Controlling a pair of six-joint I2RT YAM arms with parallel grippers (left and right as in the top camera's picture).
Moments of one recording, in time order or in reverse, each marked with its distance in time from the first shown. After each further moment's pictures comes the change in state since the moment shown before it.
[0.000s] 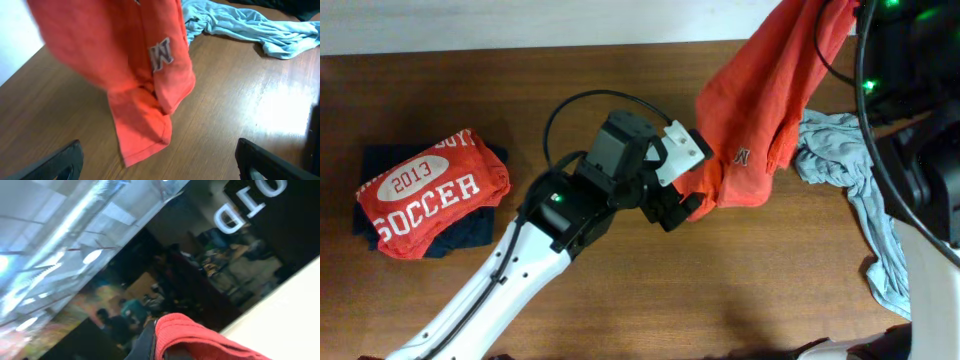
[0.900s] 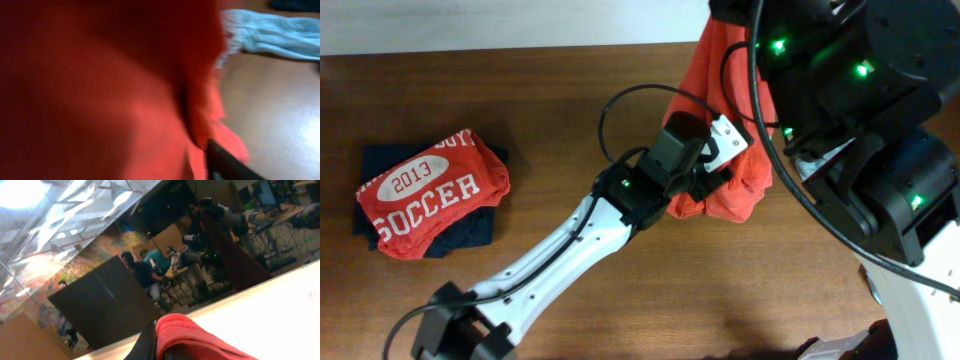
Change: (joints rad) left arm -0.091 0.246 0.001 0.349 -0.195 -0.018; right arm 0.266 0.025 0.000 -0.085 -0.045 -0.111
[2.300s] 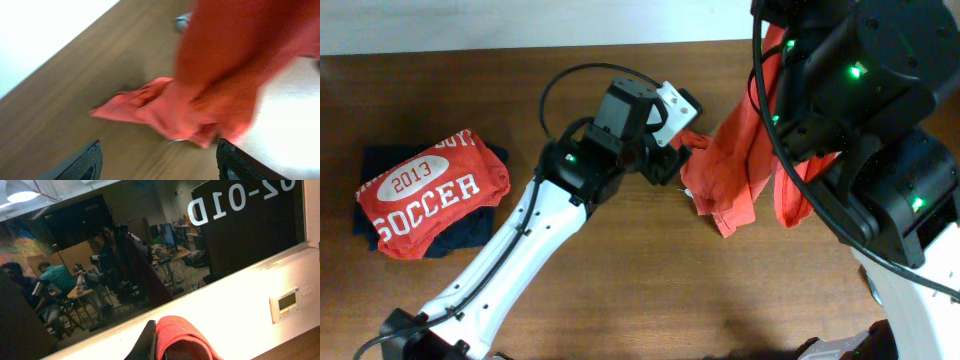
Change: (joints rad) left arm 0.167 -0.080 0.117 -0.316 0.118 -0.027; right arm 0.006 -0.002 0.000 -0.038 0.467 -0.307
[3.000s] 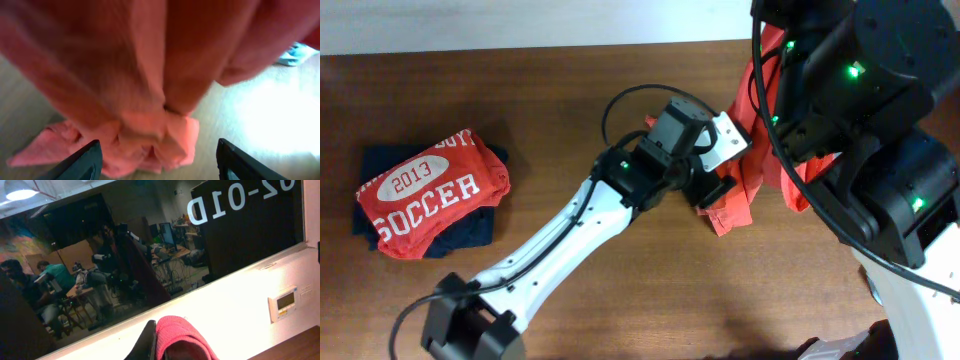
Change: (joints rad) left arm -0.130 0.135 0.000 0.109 0.112 0.024; right arm 0.000 0.000 0.000 -0.008 0.001 -0.001
